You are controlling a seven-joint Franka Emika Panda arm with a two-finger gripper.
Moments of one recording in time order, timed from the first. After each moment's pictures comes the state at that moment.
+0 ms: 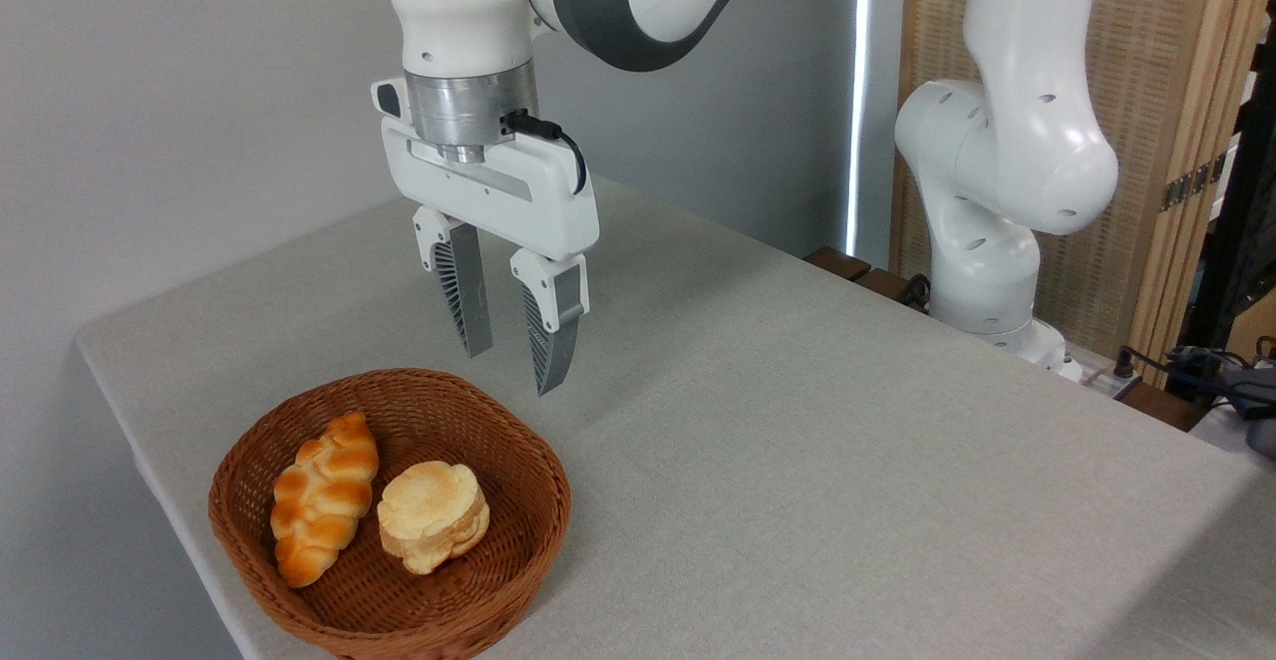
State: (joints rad) arm -0.24 -0.10 0.08 -1.98 0.00 1.97 0.47
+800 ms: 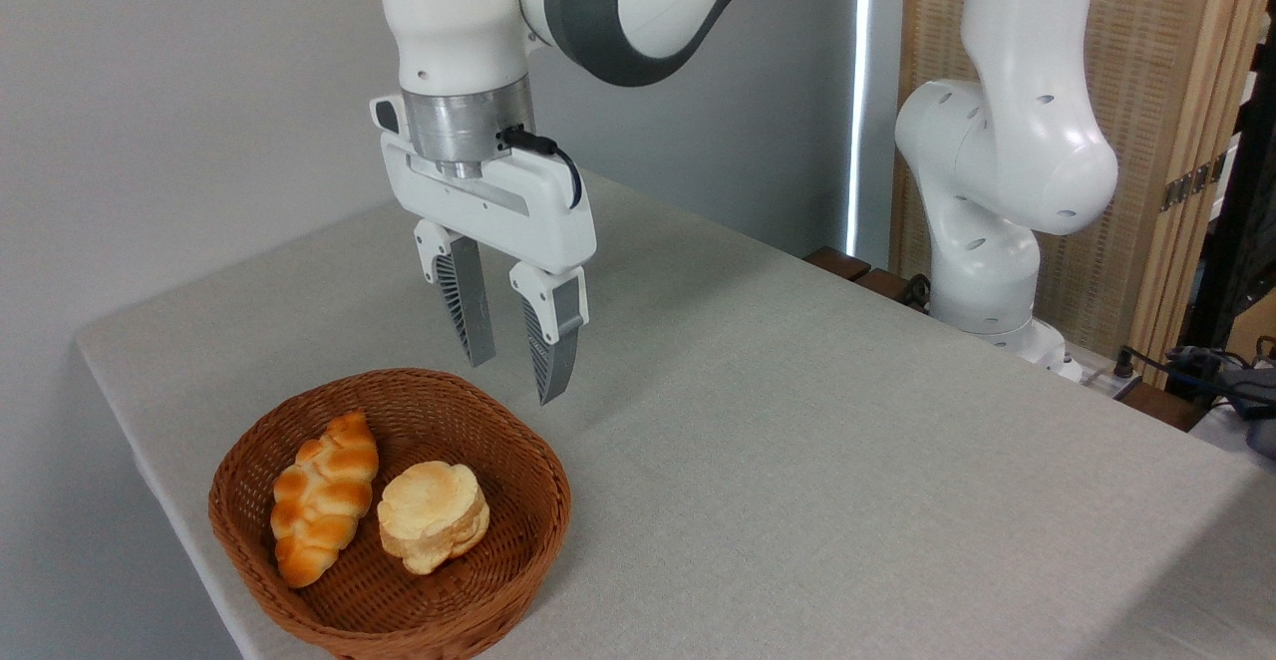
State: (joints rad) arm -0.25 -0.08 0.08 -1.98 0.00 1.97 0.47
